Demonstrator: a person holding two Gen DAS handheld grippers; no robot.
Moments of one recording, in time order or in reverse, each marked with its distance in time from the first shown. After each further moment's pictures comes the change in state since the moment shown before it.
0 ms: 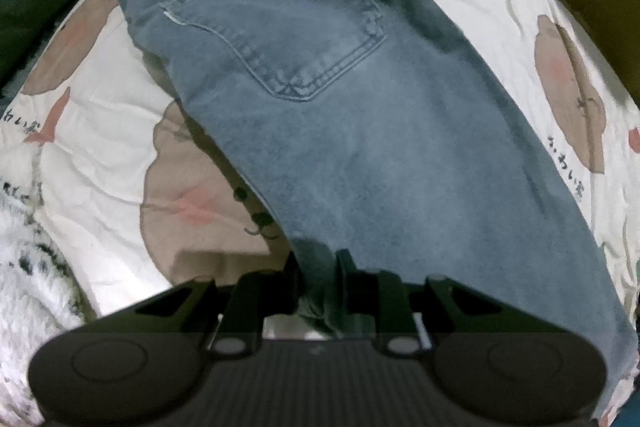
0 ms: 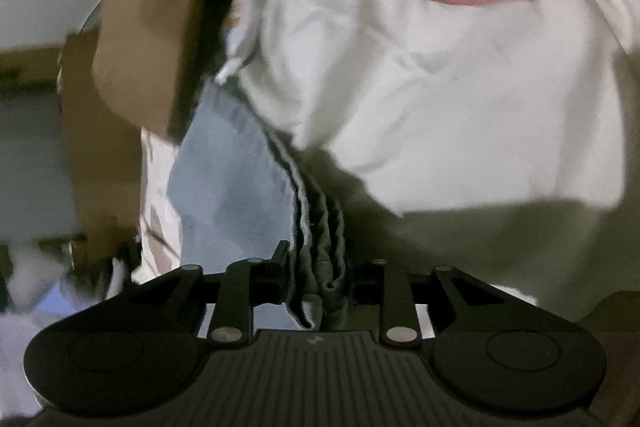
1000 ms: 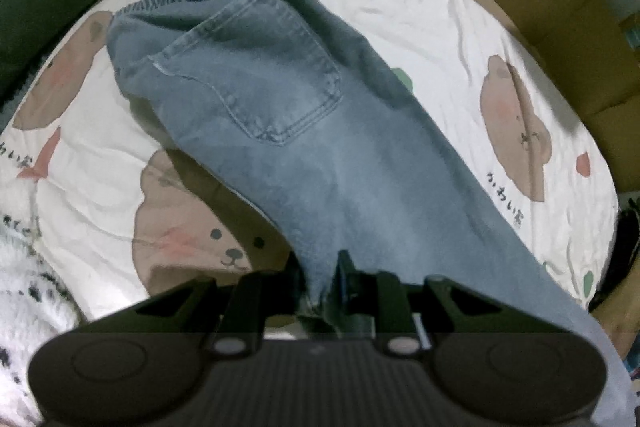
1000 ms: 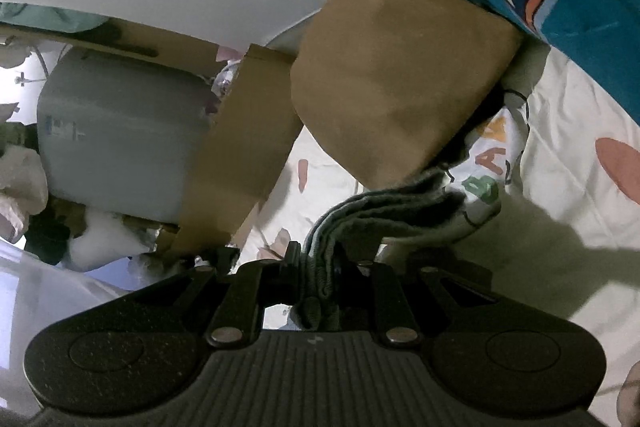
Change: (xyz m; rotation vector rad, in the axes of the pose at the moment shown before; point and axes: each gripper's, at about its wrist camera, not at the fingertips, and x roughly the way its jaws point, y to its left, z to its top) left arm -0.048 -0.001 0.019 0.000 -0.041 -0.111; right arm -0.090 0.158 0.009 -0.234 -0.140 0.192
